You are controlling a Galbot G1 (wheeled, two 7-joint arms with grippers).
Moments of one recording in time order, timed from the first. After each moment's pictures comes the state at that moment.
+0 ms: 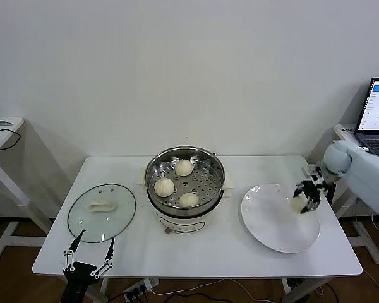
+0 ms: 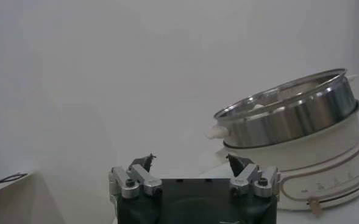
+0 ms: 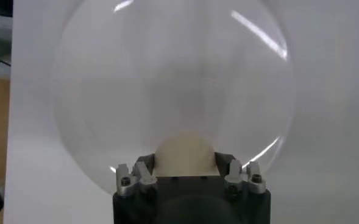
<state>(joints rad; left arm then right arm) 1.85 -1.33 -0.68 -2.03 0.10 -0.39 0.01 0.23 0.73 -0.96 0.92 0.02 0.06 -1.25</state>
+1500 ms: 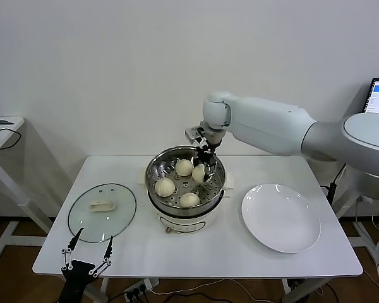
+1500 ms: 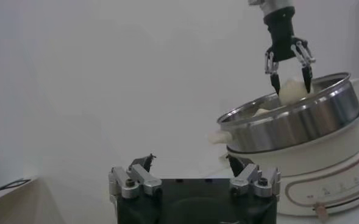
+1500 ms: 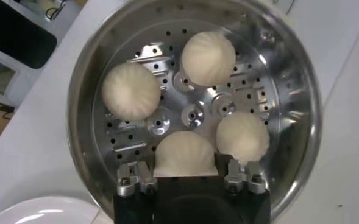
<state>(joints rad) 1.85 -1.33 -0.69 -2.04 0.10 -0.40 0.01 0.57 1.30 -1.37 0.98 0.35 -0.12 -1.20</state>
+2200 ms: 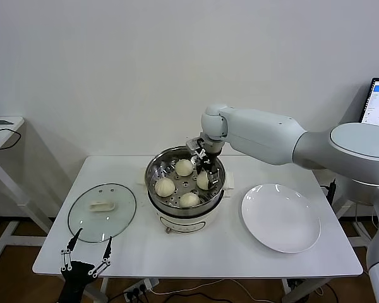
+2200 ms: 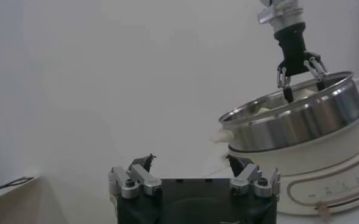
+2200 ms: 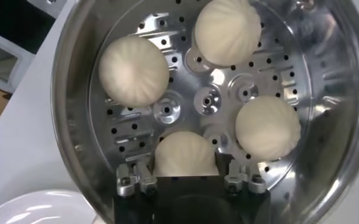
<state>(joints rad) 1.85 -1.33 -0.69 -2.03 0.10 -0.40 0.00 0.52 1.32 -1.37 0.95 0.28 -0.13 -1.19</state>
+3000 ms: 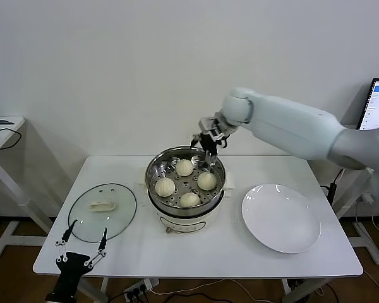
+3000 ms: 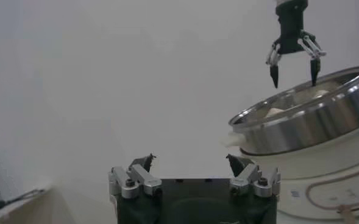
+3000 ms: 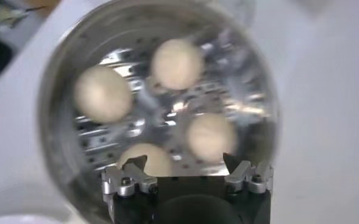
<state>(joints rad) 1.79 -1.31 -0.72 -2.04 0.16 -0.37 -0.04 0.51 1.08 -1.17 1.12 0.37 -0.01 -0.82</state>
